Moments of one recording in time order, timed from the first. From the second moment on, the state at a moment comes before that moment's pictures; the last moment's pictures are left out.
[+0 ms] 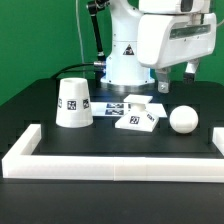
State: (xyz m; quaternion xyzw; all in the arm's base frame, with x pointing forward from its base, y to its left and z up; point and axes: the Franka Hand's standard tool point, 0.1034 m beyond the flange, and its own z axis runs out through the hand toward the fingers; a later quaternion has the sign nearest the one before) arm 0.567 0.055 0.124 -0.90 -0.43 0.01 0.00
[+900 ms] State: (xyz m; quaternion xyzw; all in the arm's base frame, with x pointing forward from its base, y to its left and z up) arm 0.552 0.043 0.125 -0.92 -0.39 0.00 -0.01
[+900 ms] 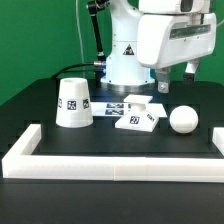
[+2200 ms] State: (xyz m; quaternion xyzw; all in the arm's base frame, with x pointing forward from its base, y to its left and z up) arm 0.478 0.011 0.107 -1.00 -0.06 -0.01 -0.01
